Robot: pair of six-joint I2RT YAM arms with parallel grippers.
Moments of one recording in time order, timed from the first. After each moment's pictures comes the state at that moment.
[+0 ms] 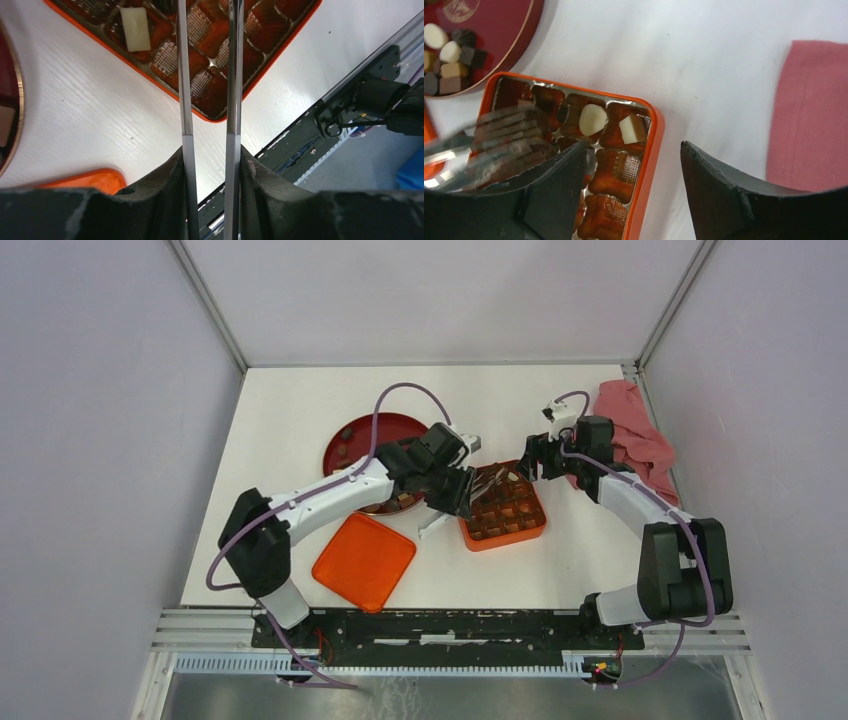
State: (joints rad) left arm -0.88 1.69 1.35 -0.65 0.22 -0.45; right arm 0.09 1.43 0.78 -0.01 -0.42 -0.01
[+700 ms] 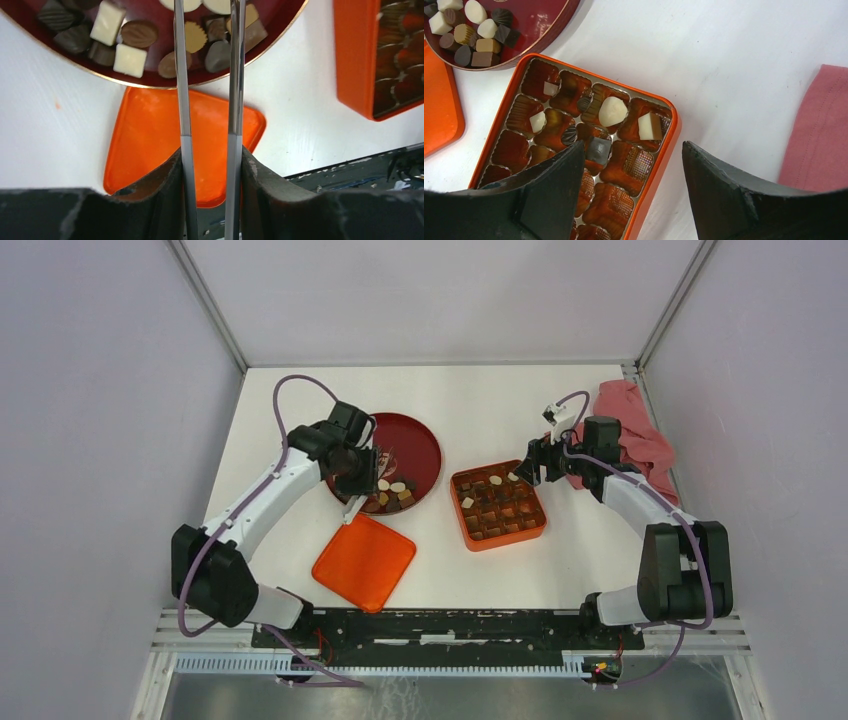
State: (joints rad) left arm -0.45 1.42 1.23 -0.94 0.08 -0.37; right arm 0.04 1.41 0.78 -0.05 -0.63 -0.15
